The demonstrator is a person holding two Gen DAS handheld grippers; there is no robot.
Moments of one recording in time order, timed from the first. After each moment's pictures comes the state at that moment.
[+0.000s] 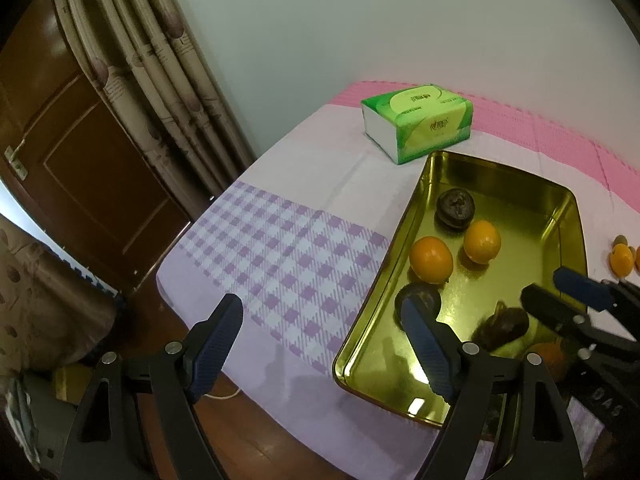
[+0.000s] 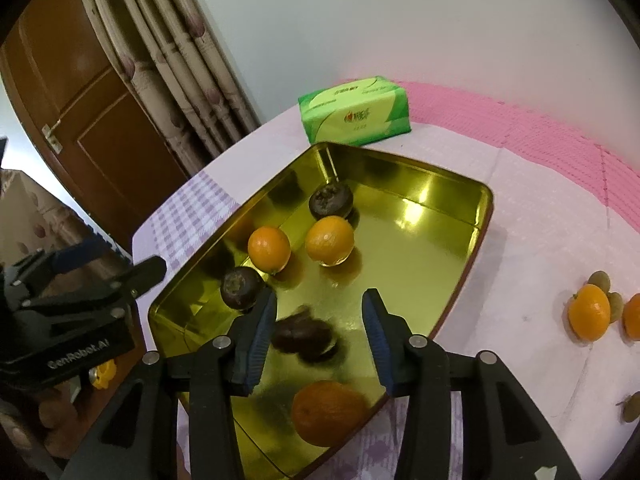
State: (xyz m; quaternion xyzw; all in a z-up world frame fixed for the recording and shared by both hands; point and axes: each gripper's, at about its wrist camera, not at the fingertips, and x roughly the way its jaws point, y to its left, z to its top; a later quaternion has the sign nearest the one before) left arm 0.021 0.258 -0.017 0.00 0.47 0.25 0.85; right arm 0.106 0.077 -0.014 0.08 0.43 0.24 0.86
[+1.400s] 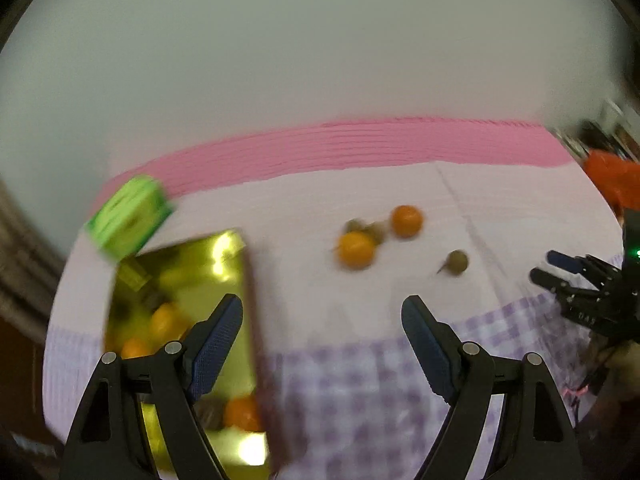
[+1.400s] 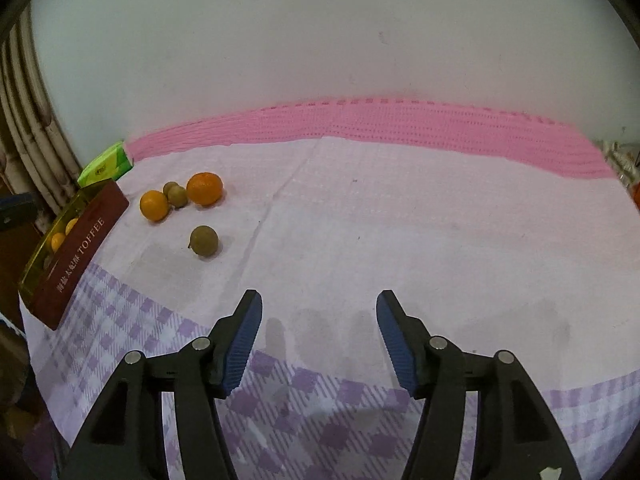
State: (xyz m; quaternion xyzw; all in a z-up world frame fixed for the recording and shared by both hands) left arm 0.082 0.056 0.010 0.09 0.45 -0.14 0.88; right arm -0.047 -0.233 -0.057 0.13 0.40 -0.05 0.91
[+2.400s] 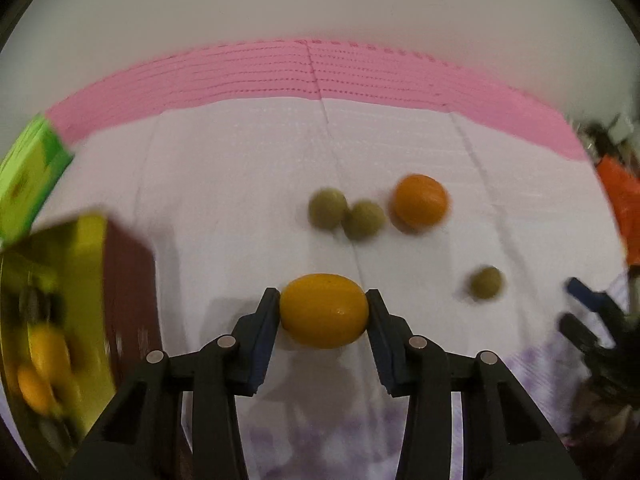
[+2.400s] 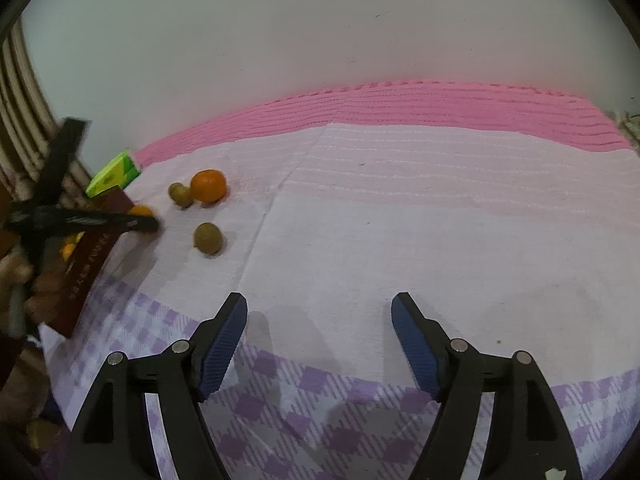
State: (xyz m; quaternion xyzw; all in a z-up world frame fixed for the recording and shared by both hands) left arm 0.151 0.045 -0.064 0.01 0.56 -0.16 0.81; right arm -0.047 -0.237 -0.065 0.17 0.40 -0.03 0.90
